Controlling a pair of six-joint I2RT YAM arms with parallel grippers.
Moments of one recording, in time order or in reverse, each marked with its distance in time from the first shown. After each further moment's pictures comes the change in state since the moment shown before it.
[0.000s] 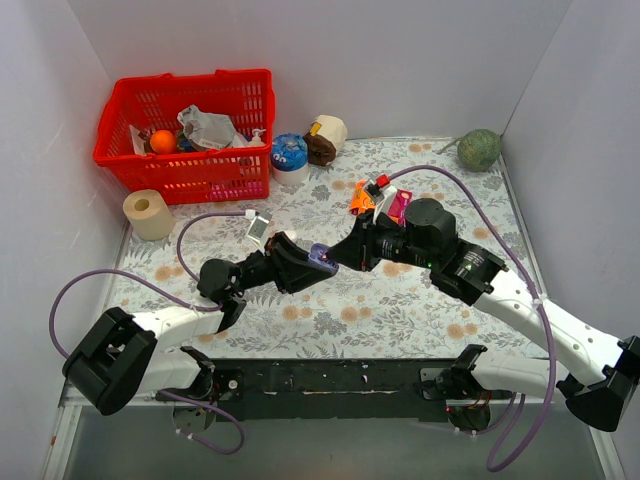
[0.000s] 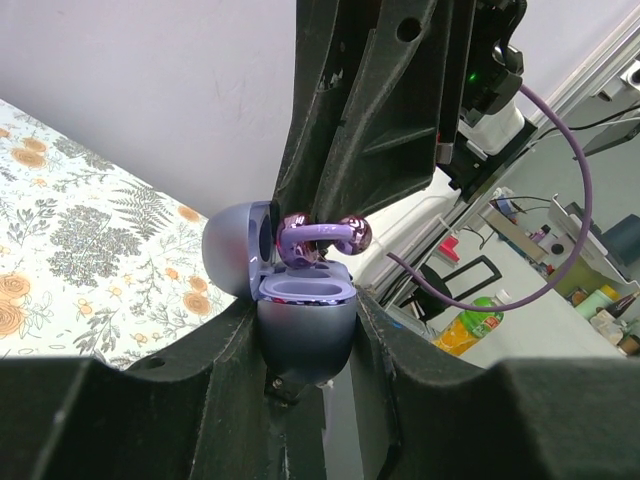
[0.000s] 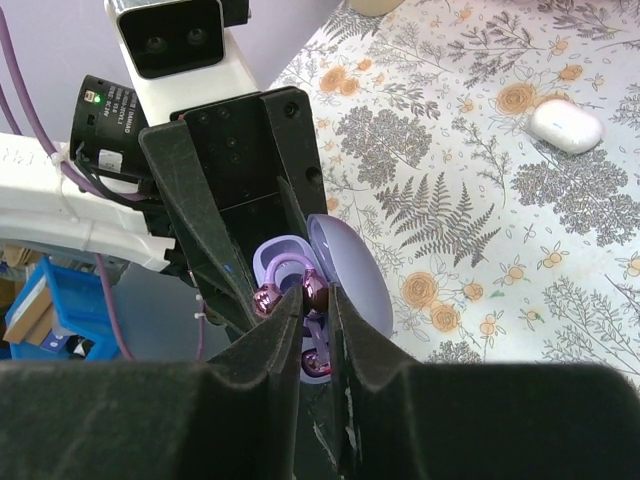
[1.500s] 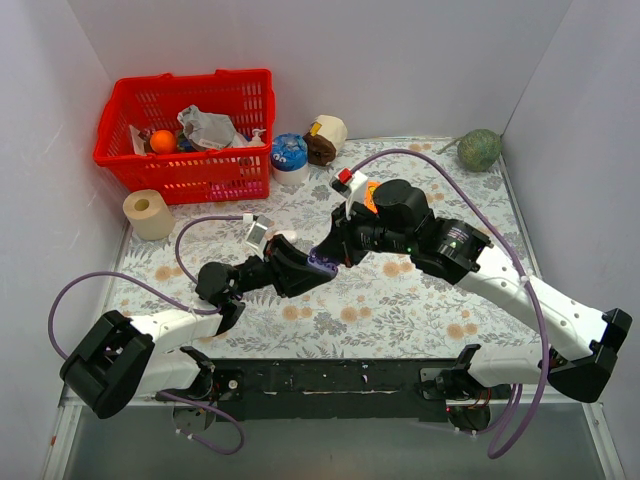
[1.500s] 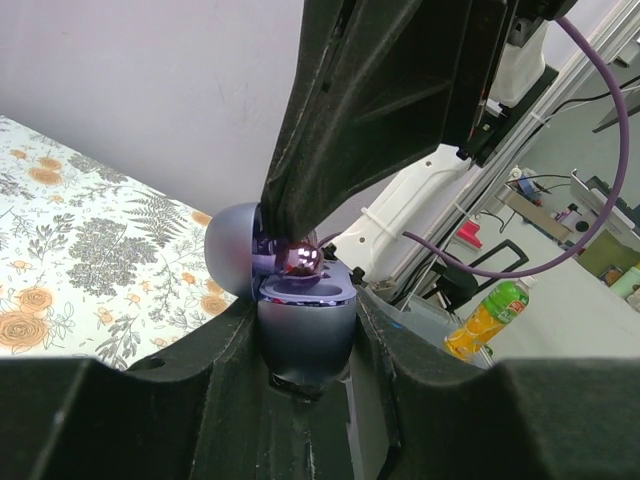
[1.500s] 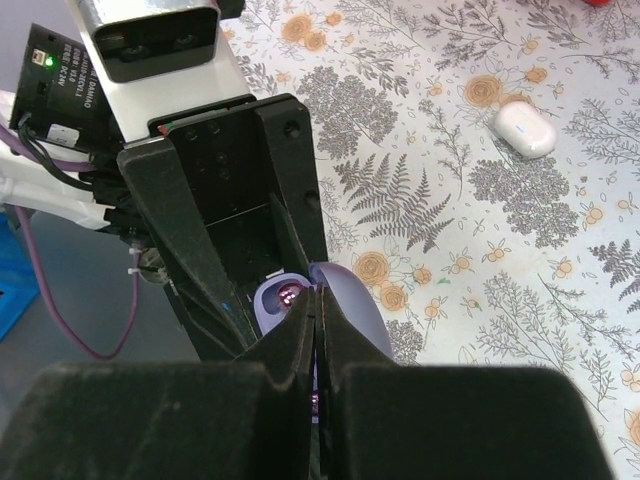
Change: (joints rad) left arm -0.004 -0.021 -0.019 0.007 0.006 0.087; right arm 0.097 0.188 0.309 -0.288 0.073 -0.224
